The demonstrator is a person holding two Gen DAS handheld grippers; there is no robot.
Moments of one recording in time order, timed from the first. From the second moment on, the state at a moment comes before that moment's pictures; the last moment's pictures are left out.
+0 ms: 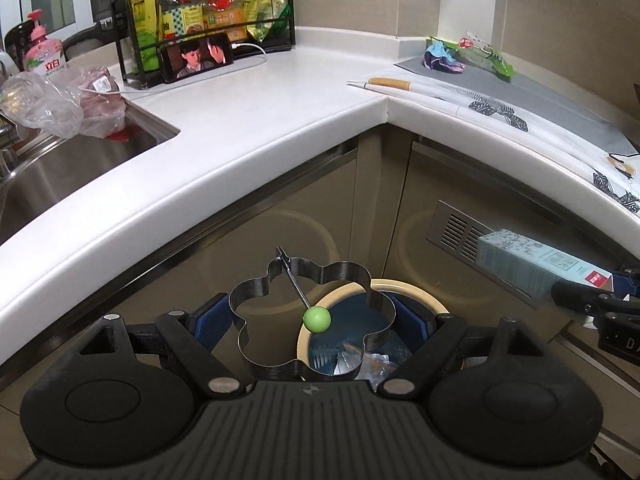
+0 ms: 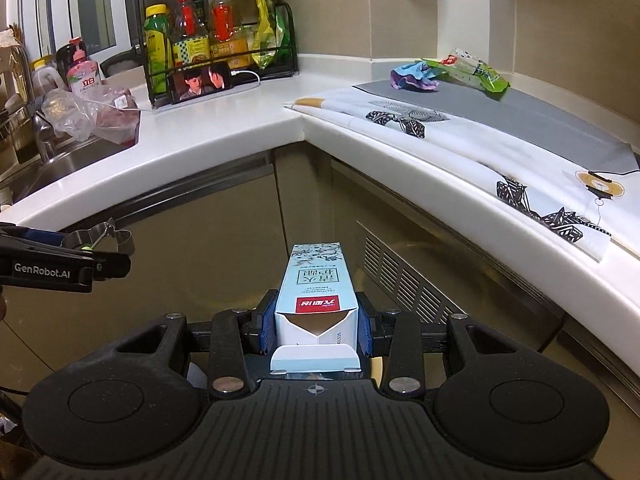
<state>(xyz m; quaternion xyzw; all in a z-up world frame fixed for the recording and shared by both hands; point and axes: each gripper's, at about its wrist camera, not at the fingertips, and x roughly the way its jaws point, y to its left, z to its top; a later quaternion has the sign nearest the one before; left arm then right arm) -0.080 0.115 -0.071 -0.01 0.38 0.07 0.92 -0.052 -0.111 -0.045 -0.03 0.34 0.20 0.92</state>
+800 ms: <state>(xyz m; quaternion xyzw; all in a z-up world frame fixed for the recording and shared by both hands) -0.063 0.111 -0.086 -0.02 0.43 0.07 0.90 -0.042 -0.104 -0.056 -0.04 0.37 0.21 0.91</state>
